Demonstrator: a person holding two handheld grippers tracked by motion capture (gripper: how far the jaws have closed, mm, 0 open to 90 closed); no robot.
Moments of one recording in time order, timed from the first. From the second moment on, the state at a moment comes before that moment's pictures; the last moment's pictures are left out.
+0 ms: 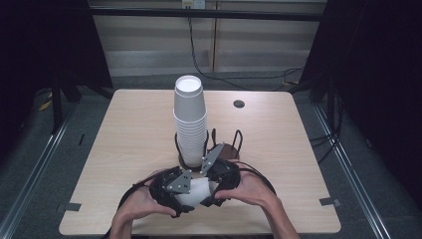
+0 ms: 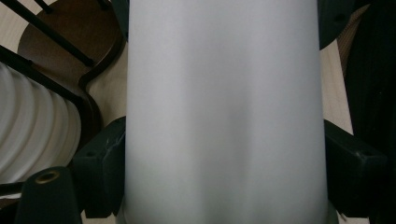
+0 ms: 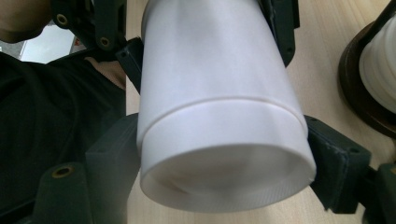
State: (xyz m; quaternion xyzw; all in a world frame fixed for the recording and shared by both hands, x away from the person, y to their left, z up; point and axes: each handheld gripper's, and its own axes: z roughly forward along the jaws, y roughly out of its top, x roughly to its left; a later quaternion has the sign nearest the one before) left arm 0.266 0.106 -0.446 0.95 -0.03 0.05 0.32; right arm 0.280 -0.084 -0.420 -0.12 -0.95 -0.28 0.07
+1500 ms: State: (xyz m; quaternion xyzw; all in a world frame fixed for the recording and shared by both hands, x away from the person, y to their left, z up) left arm 0.274 0.133 -0.431 0.89 0.00 0.02 0.46; right arm 0.278 -0.095 -0.415 -0.13 -0.94 -0.30 0.07
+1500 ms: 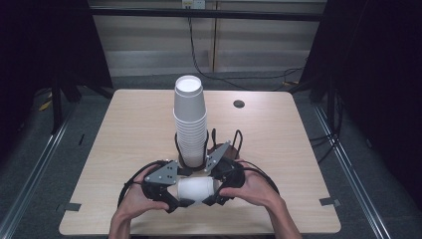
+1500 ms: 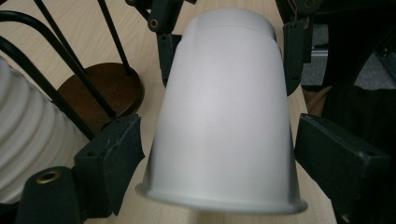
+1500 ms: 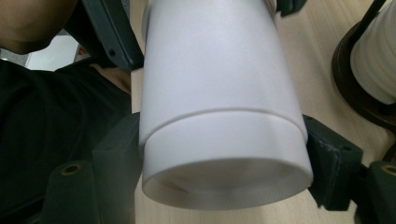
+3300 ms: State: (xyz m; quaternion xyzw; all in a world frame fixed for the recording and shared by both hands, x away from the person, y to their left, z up) left arm 0.266 0.174 -0.451 0.80 0.09 0.06 0.58; right arm 0.265 -0.138 -0.438 -0.20 -0.84 -0.51 0.00
